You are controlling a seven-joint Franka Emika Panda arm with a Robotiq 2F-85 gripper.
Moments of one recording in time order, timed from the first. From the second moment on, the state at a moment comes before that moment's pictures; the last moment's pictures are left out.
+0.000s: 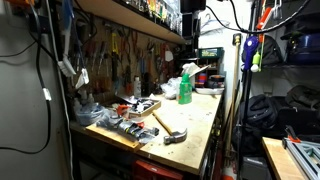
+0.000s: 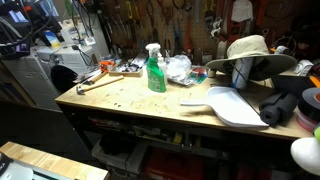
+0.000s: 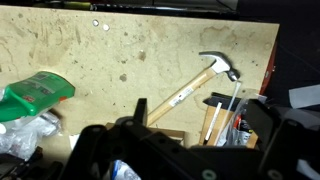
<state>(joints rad) -0.01 -0.44 0.19 -2.23 -0.16 1.83 0.14</state>
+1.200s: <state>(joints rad) -0.28 -0.23 -0.28 -1.90 -0.01 1.94 0.23</state>
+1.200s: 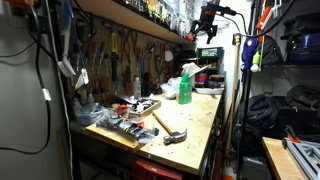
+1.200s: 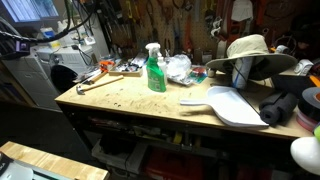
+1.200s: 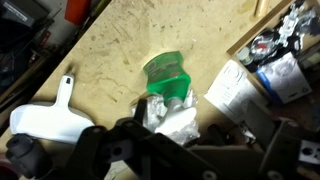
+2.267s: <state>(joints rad) -0.37 -0.10 -0.38 -1.83 0.01 2.19 0.36</state>
